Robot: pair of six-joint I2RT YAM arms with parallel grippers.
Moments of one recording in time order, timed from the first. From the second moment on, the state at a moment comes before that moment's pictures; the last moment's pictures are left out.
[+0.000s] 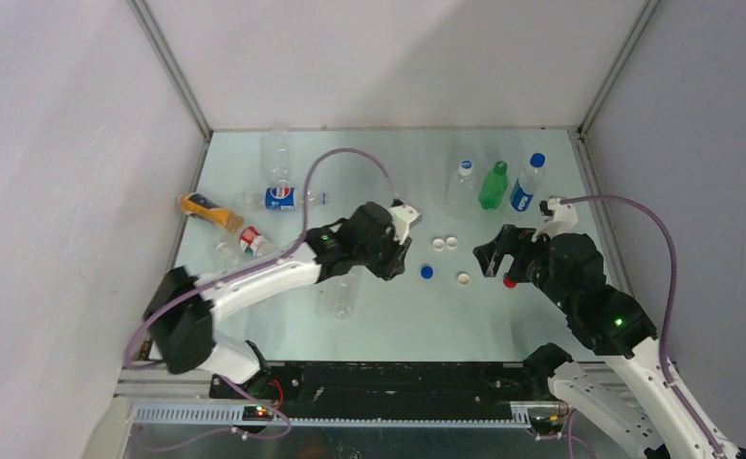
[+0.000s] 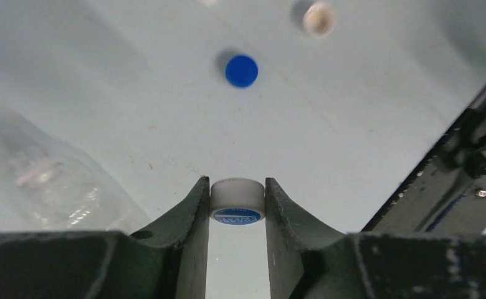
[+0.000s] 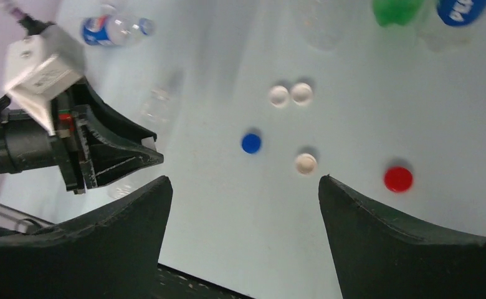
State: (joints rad) left arm -0.89 1.38 1.03 -0.34 0.10 -0.15; right arm 0.55 0.60 0.87 -0.66 0.12 0.53
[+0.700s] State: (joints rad) left arm -1.00 1.95 1.32 -0.50 -0.02 -0.33; right arm 0.55 0.58 0.87 -0.84 0.19 0.45
